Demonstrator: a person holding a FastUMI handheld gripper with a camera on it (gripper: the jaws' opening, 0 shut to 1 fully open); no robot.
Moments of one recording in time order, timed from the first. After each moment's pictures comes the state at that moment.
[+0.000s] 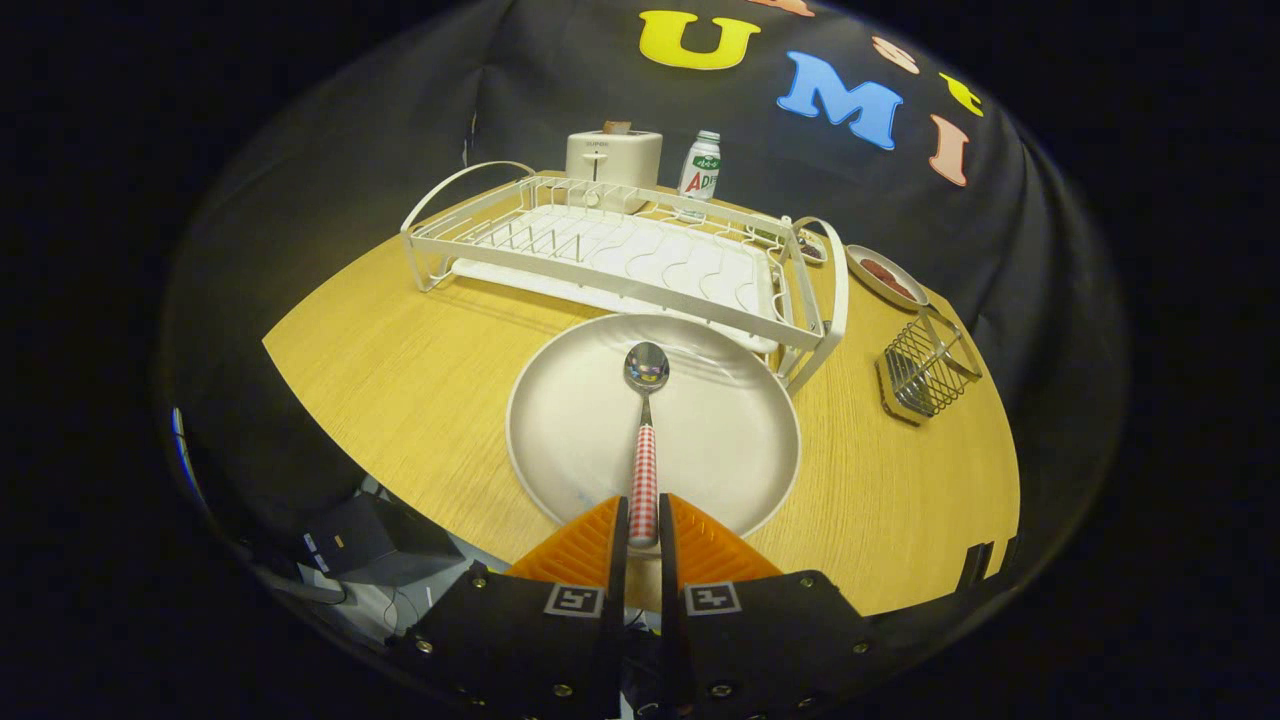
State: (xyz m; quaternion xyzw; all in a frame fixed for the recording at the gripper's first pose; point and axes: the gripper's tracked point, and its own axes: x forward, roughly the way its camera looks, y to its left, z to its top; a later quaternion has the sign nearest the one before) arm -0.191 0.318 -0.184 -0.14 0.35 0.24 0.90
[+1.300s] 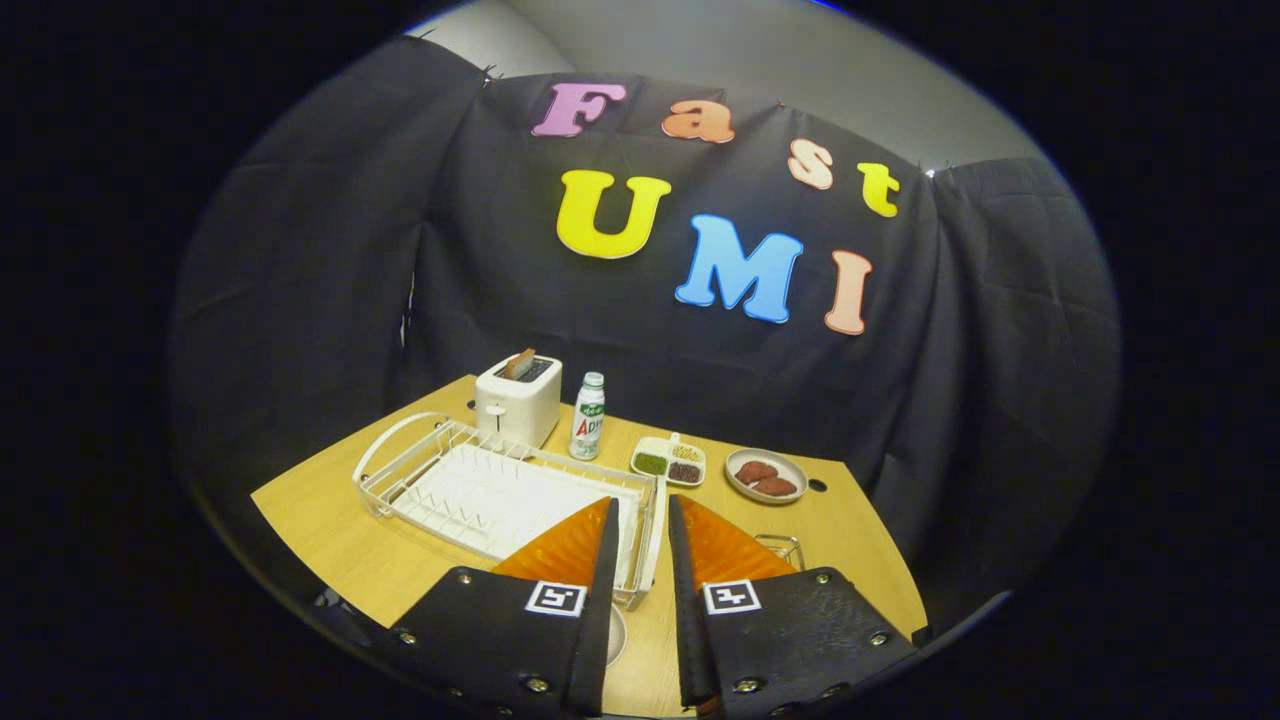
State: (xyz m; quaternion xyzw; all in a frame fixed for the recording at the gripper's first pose) arm -0.102 0.246 0.089 -0.07 0.07 0.15 0.98
